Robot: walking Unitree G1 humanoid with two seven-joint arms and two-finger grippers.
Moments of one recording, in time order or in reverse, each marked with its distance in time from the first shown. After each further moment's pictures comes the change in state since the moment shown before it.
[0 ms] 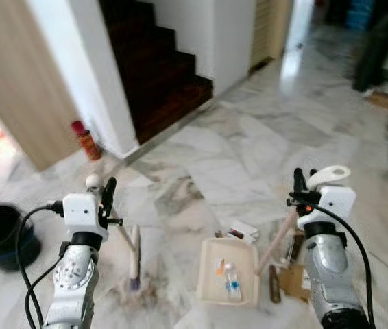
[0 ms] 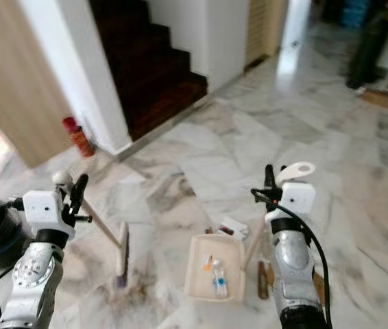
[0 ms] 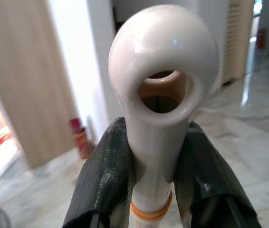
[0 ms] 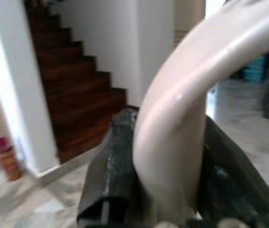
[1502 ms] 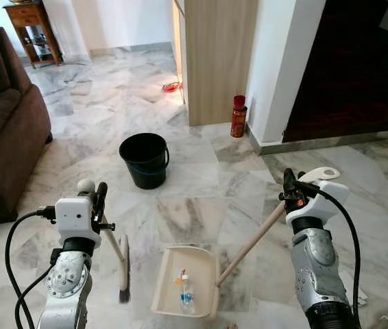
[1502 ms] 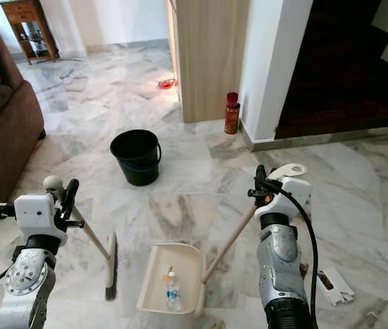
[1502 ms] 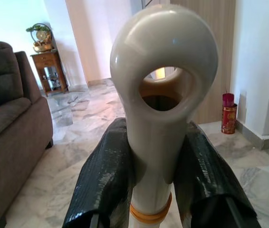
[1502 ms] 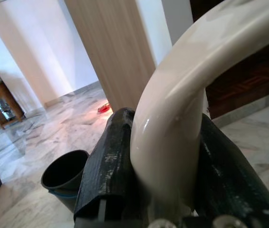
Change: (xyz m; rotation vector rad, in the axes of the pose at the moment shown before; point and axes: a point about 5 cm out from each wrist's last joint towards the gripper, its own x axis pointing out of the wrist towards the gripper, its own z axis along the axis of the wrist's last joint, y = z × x) left arm -0.009 0.007 0.006 0.045 0.011 0.043; right arm 0.007 0.010 -0.006 0.275 0.106 -0.054
